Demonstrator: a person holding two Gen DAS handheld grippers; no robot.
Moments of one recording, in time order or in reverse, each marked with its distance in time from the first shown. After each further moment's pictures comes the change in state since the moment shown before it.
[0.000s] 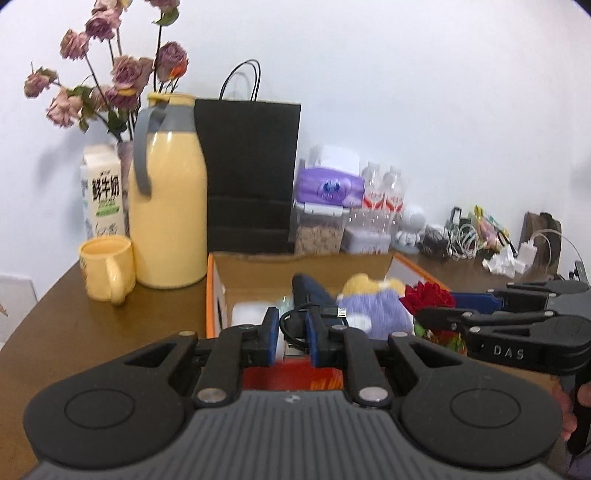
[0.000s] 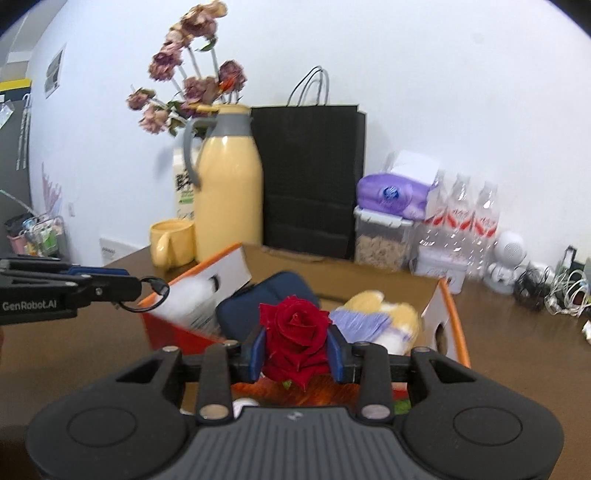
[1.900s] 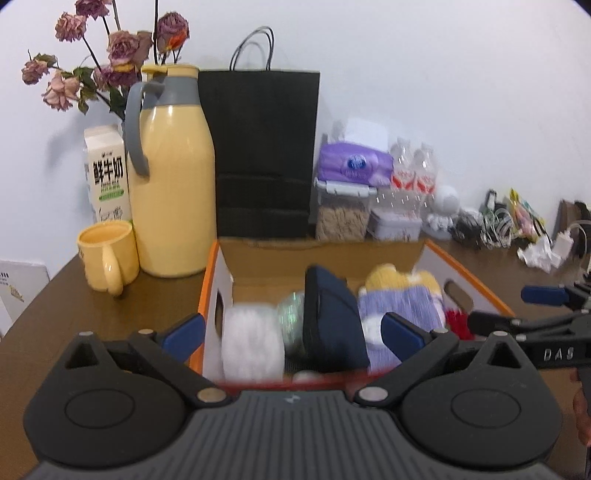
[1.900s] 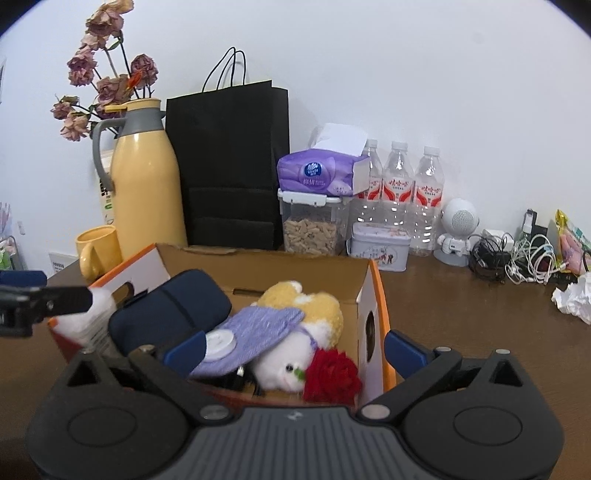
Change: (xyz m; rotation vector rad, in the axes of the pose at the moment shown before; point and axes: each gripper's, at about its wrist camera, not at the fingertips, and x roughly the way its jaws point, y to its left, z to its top) left arm 0.047 -0.015 0.002 -0.009 0.098 0.099; right arm 0.030 -0.064 -0.005 0.113 0.054 -0.122
